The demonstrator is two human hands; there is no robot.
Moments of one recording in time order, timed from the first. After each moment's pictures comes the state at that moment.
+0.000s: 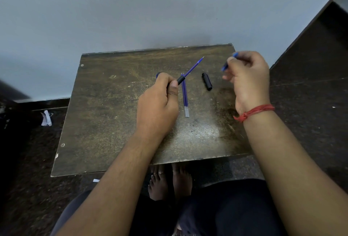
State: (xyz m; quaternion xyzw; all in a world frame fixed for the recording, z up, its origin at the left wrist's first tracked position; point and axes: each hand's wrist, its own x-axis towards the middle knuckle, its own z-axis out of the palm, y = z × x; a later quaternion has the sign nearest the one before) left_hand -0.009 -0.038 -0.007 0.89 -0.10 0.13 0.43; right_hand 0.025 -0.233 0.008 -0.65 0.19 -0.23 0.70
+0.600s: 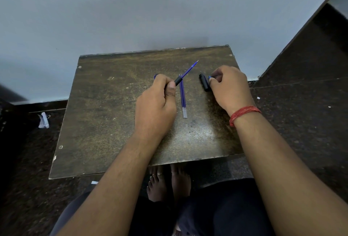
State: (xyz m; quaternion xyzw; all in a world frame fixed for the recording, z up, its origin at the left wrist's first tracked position) left_hand -0.010 -0.039 -0.005 0.89 -0.09 0.13 0.43; right_hand 0.031 -0.234 -0.016 -0.94 0.15 -0.10 0.28
